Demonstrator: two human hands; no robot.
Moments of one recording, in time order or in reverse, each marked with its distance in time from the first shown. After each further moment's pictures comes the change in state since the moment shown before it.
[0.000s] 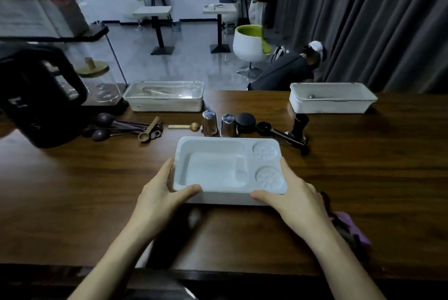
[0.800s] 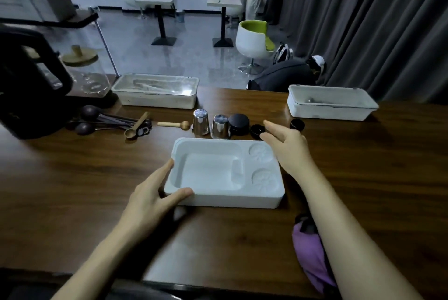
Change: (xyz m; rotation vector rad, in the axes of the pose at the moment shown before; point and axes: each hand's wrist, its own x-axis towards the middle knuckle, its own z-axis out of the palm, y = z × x) left_hand 0.015 -0.021 0.021 0.041 -0.034 0.027; right_hand 0.140 0.015 -0.024 0.252 0.101 -0.193
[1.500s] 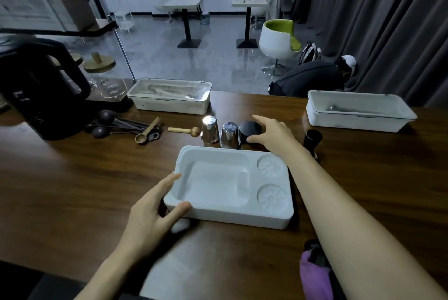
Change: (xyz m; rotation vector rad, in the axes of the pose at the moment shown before) left_hand -0.008 -0.008 0.017 0.065 0.116 0.035; right_hand 0.108 0.007 0.043 -0.277 -0.259 -0.038
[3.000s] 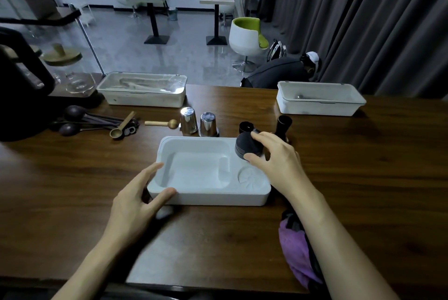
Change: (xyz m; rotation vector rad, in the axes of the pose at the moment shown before) left_hand 0.001 0.002 0.000 -0.017 0.033 0.019; right_hand -0.148 0.009 -0.005 -0.035 0.305 -0.175
